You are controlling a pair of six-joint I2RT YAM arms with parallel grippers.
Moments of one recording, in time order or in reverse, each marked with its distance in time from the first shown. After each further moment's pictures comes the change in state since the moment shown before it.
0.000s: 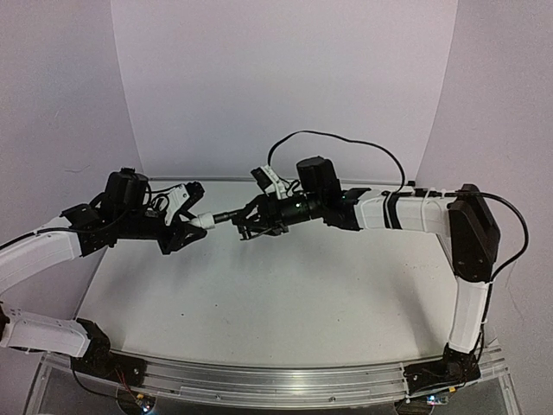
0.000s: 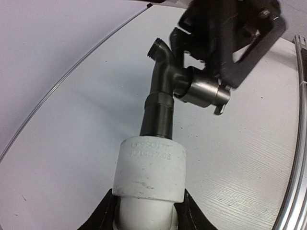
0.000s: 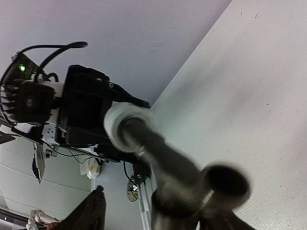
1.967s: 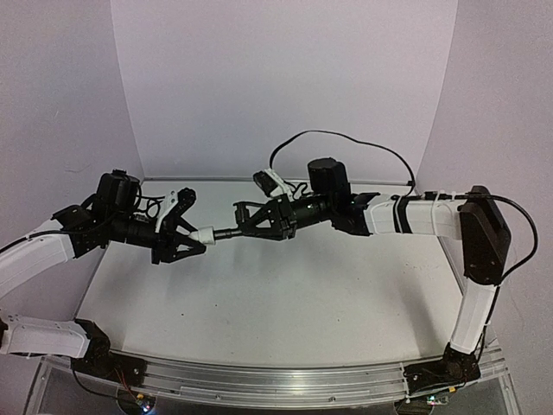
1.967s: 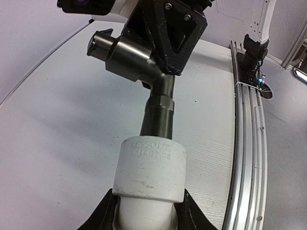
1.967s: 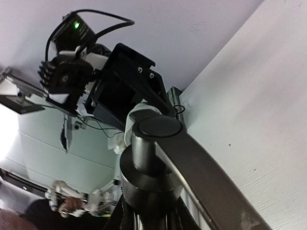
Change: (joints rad) left arm 0.043 -0.056 -0.014 -0.084 0.362 -0.013; right arm -0.011 -0.075 -0.115 0.132 -0.205 0.091
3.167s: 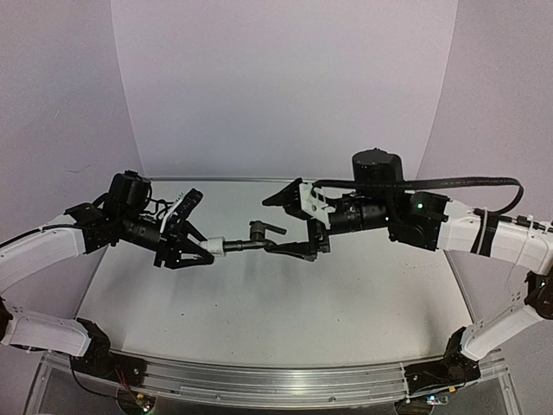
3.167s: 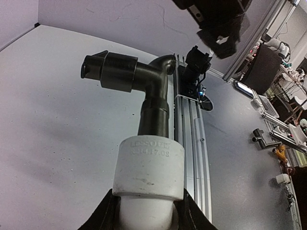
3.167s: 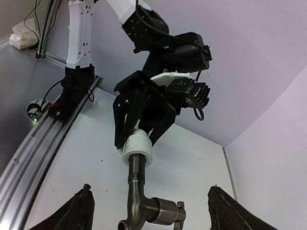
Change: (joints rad) left arm -0.007 0.090 0.007 0.042 0.327 -0.125; right arm 0.156 -0.481 -0.178 -0.288 0.472 -1.472
